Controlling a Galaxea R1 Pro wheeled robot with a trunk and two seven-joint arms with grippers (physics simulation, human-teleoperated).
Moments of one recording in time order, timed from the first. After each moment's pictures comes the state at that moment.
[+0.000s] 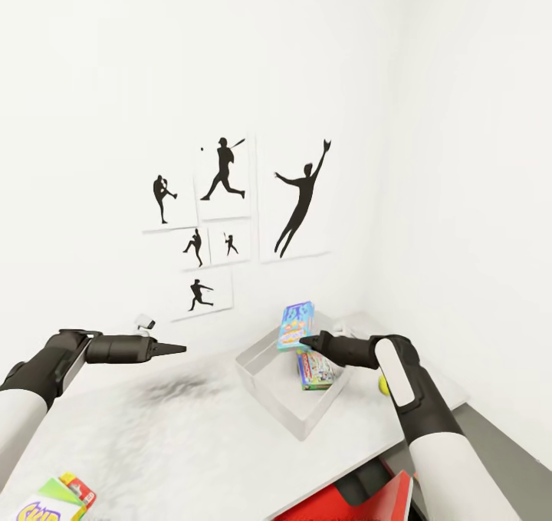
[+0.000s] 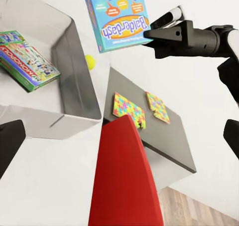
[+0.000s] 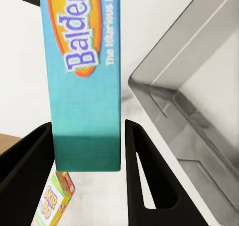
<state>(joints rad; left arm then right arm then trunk) -0.86 0.40 -0.10 -0.60 0.09 0.63 -1.57 -0.65 0.05 -0.06 -1.08 -0.58 1.03 0.23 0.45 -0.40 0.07</state>
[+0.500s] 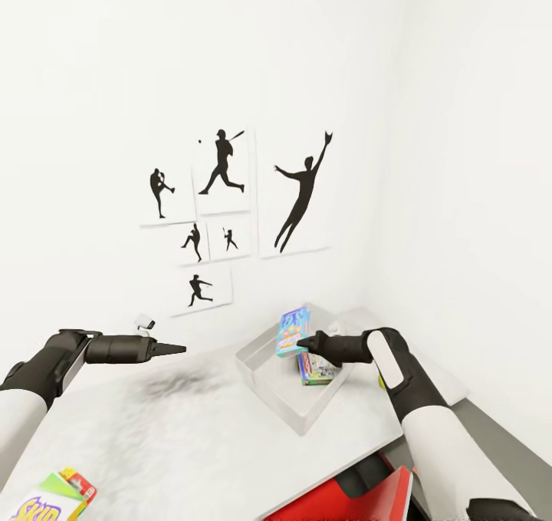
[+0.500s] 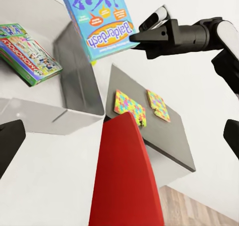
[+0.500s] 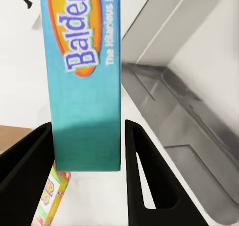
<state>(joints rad) -0.86 0.40 -0.10 -0.60 0.09 0.63 -1.57 -0.76 0.04 -0.05 -0.87 -0.58 1.04 0.22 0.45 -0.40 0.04</state>
